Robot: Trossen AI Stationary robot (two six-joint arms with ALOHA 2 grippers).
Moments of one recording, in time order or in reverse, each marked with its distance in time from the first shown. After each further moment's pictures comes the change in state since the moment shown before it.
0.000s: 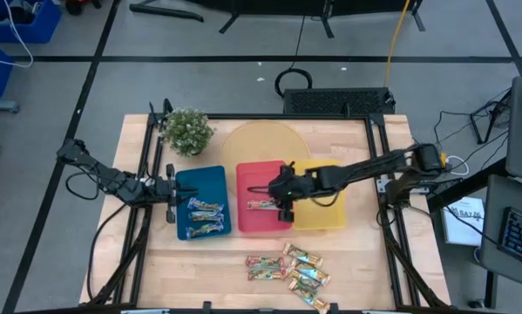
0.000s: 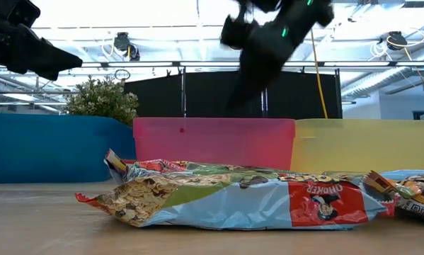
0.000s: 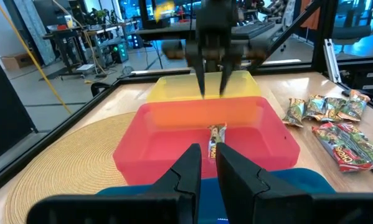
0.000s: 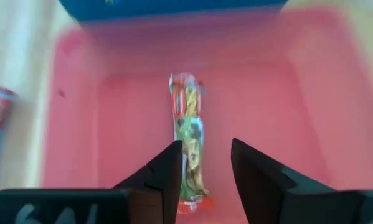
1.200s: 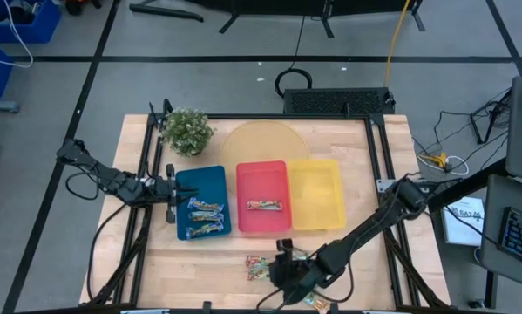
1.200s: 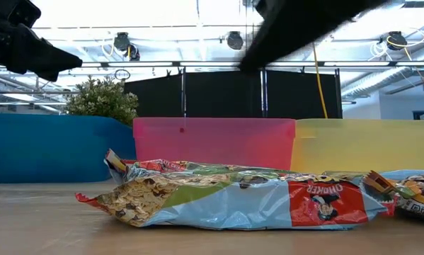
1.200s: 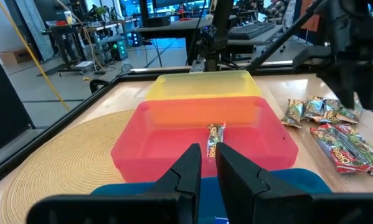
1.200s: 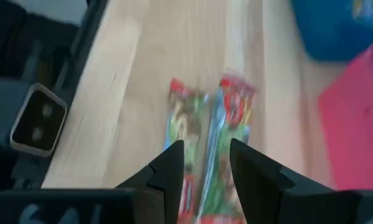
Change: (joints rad) left arm 0.000 0.000 0.000 -0.006 0.001 -0.026; right arm 0.583 0.352 0.314 -0.043 0.307 0.290
